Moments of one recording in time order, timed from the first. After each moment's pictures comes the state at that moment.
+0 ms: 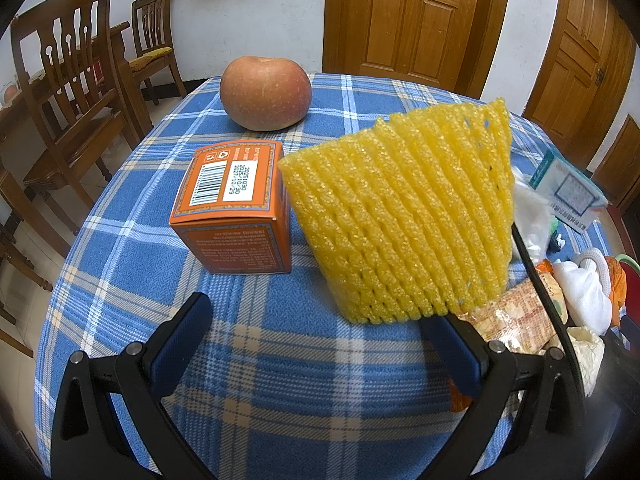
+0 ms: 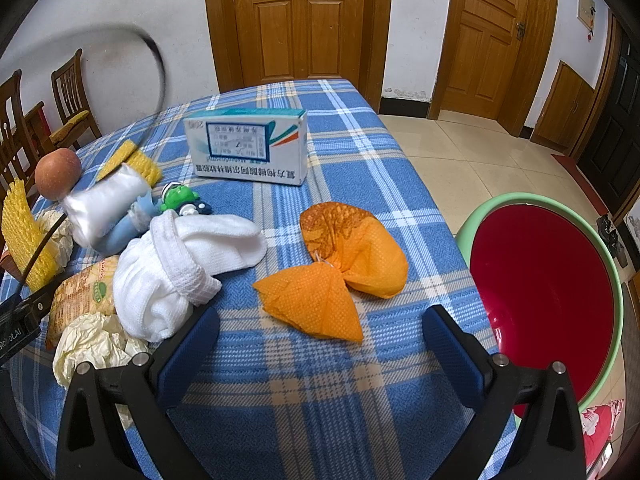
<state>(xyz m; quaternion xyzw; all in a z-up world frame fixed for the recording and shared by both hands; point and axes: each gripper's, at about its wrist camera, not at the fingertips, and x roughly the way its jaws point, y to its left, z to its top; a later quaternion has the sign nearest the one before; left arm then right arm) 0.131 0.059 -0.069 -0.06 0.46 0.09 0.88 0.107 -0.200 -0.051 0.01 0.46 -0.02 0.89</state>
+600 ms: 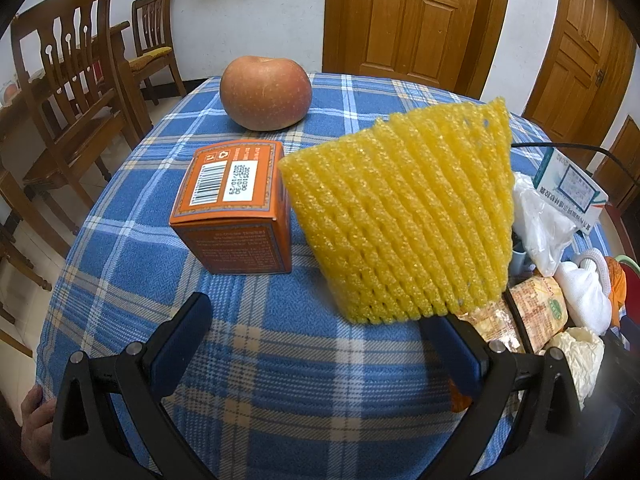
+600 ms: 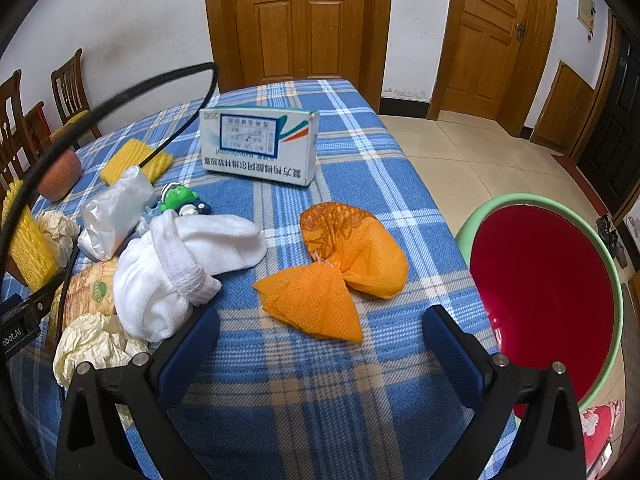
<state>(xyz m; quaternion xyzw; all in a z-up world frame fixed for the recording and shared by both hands) 0.132 0.058 -0.070 -0.07 0.46 0.09 0.88 0.105 -0.202 -0.053 0.01 0.46 -0.02 0.89</state>
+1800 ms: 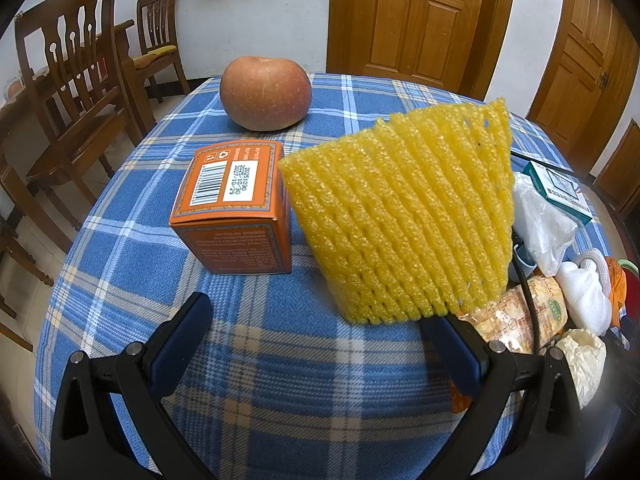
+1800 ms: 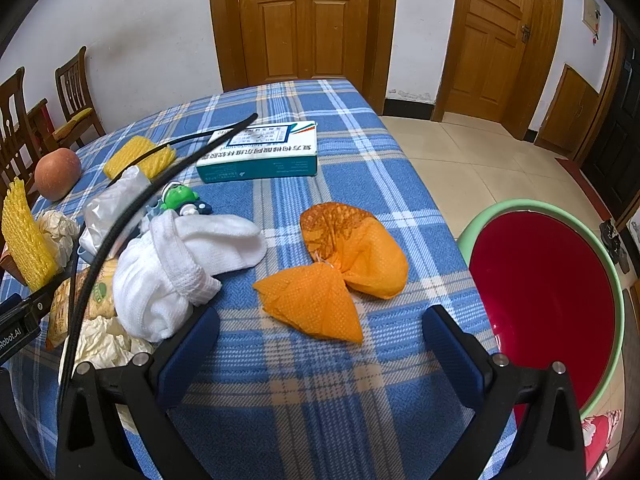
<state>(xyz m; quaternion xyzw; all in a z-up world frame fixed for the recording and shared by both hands) 0.132 0.054 -0.068 -0.07 0.45 0.10 0.88 0.107 -0.200 -0.051 0.00 0.46 -0.02 0.89</state>
